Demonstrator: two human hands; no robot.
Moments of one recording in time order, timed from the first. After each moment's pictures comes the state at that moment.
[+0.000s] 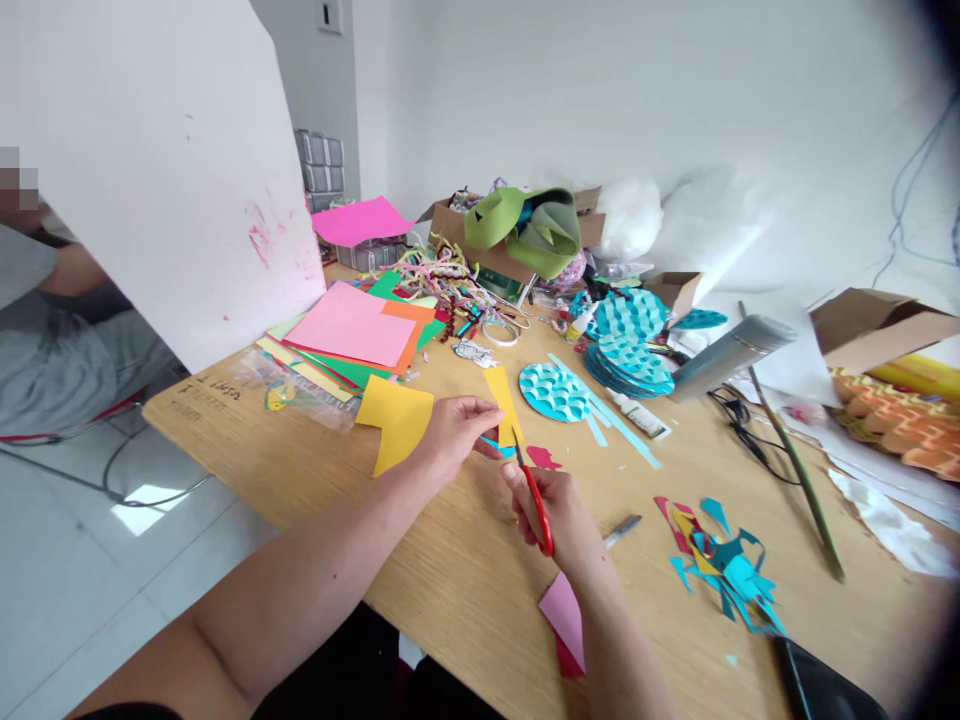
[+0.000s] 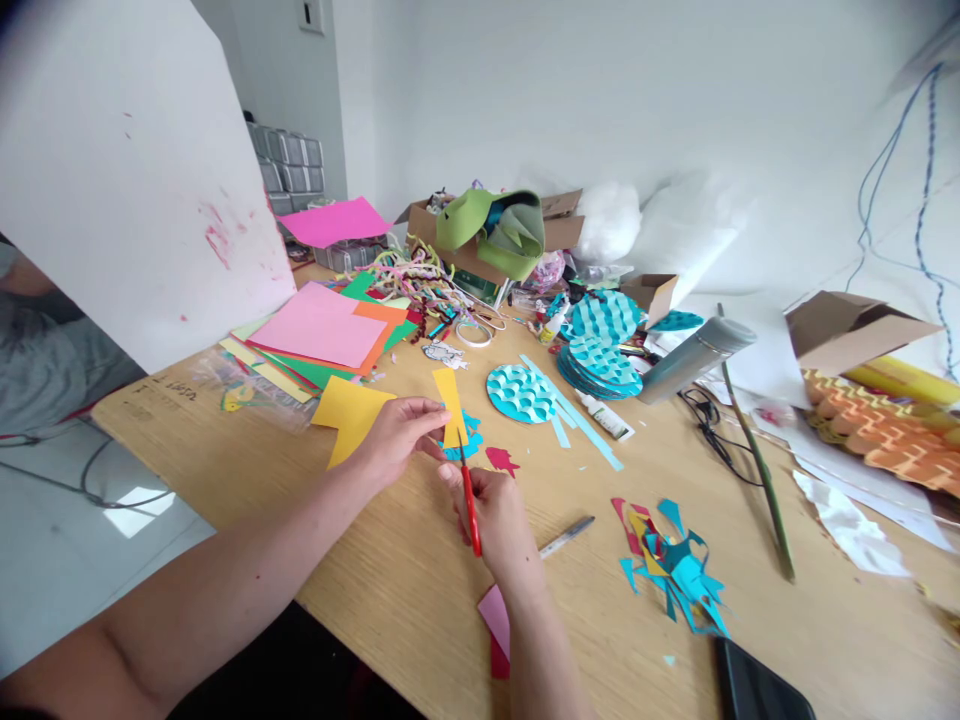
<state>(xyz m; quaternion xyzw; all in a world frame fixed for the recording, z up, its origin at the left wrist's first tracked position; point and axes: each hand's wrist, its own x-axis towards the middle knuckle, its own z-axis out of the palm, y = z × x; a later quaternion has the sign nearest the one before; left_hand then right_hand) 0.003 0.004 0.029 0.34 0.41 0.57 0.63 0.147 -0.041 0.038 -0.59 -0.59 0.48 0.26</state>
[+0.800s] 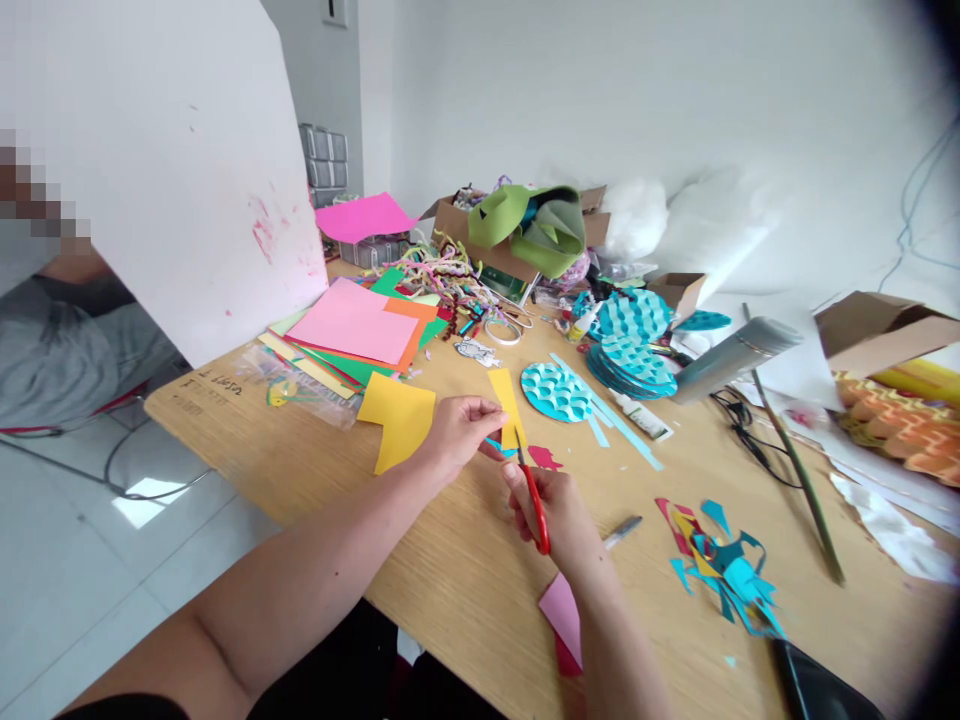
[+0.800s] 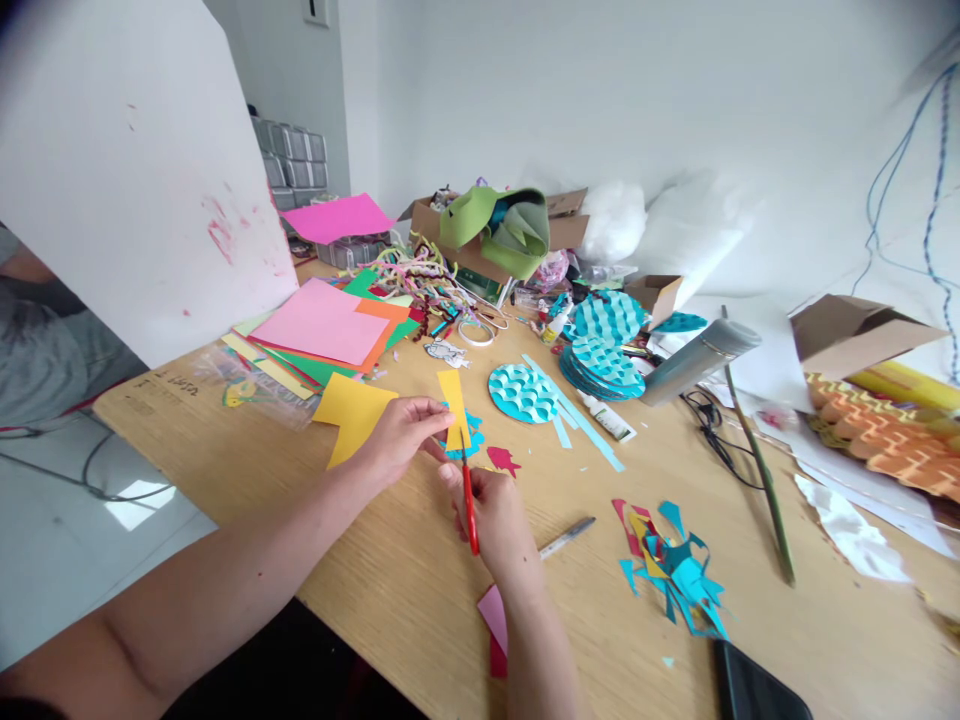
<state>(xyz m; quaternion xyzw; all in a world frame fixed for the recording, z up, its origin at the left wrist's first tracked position) 0.004 0.004 0.027 0.36 0.40 0.57 0.63 0.152 -0.040 0.029 -0.59 -0.63 0.44 0.23</state>
